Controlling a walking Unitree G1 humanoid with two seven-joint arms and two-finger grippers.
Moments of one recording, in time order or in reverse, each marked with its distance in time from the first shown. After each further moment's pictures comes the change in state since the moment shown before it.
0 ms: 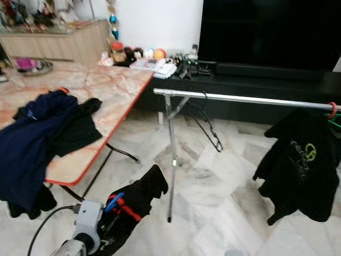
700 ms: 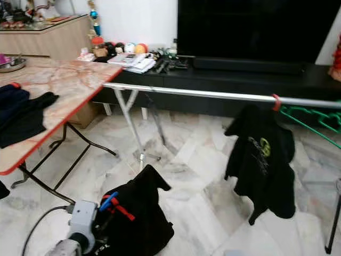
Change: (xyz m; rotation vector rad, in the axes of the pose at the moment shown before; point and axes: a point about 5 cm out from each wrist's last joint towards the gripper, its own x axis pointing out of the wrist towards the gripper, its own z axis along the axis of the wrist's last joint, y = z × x) left arm 0.002 -0.009 -0.003 -0.017 0.008 -0.025; right arm -0.003 -0.025 -0.005 -0.031 0.010 -0.048
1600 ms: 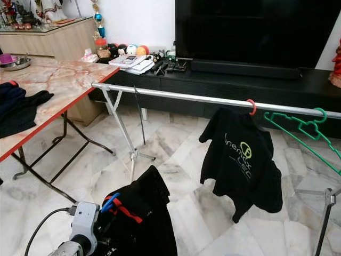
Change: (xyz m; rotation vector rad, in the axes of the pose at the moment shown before) left arm -0.005 0.015 -0.001 -0.013 -0.001 0.038; right arm 0.001 0.028 0.005 0.031 -0.016 0.036
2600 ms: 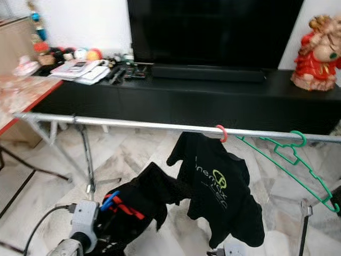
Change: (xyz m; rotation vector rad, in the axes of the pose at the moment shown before) left arm 0.004 -0.004 0.010 0.006 -0.033 -0.007; right arm 0.002 -0.013 0.012 -0.013 -0.037 -0.003
